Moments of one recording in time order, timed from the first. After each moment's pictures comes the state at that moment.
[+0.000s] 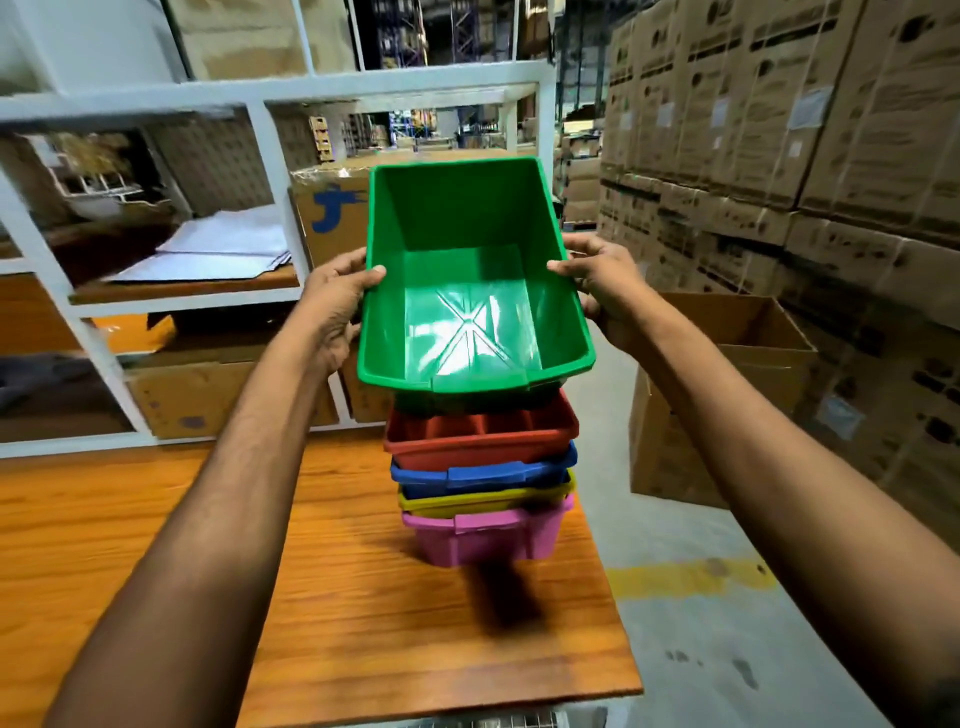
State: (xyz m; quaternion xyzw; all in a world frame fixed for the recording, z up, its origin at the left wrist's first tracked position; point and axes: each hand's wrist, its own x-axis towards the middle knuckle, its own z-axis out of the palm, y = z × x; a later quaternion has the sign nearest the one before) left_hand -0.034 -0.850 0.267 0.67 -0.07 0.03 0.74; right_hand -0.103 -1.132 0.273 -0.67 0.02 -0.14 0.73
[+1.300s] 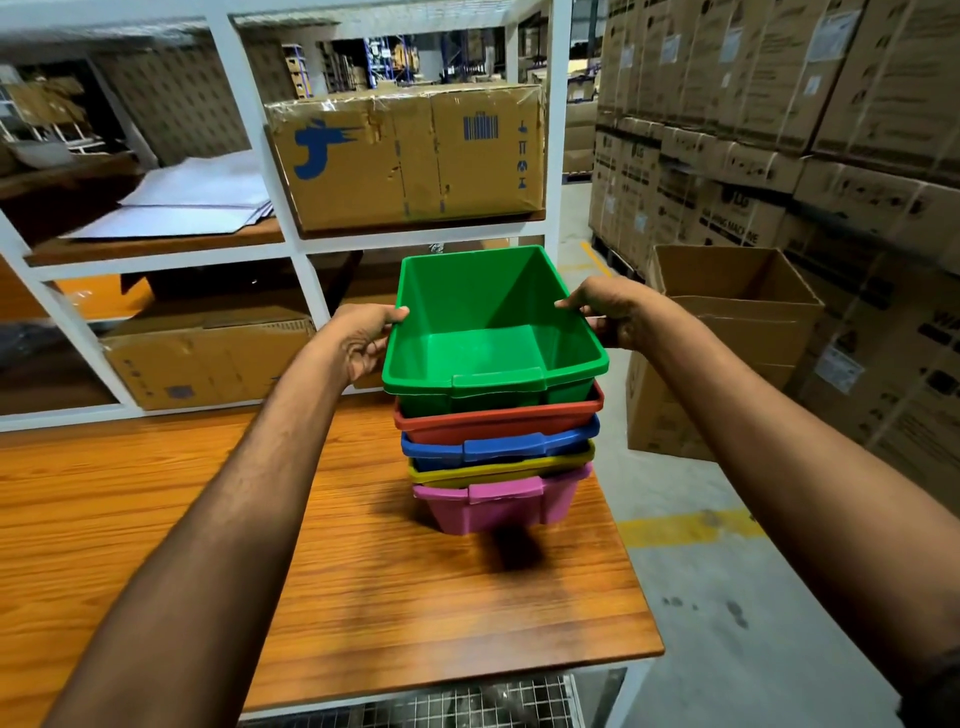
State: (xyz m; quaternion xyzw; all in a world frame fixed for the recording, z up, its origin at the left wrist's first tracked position) left_hand -0.026 -0.858 0.201 0.71 0.07 -0.11 0.69; right_hand -0.065 -1.138 0.203 -0.72 0.22 0.03 0.66
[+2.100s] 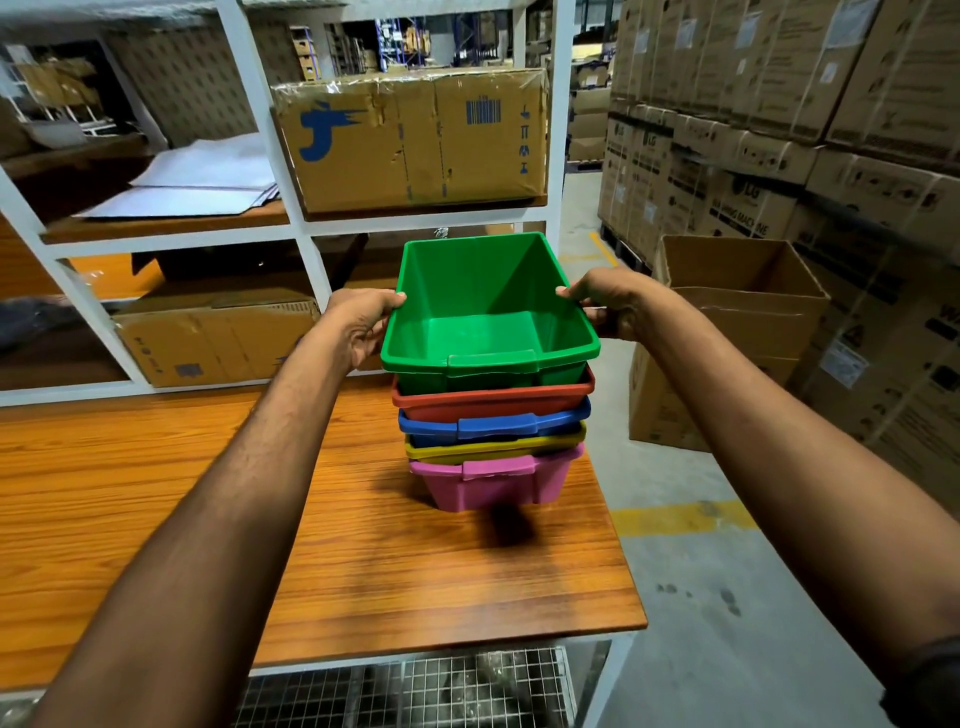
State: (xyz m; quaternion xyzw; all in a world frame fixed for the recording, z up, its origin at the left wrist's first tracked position) left_hand -0.037 -0.858 0.196 0.70 0.08 -0.05 0.71; right_hand -0.083 -1.139 0.203 -0.71 0.22 0.03 0.67
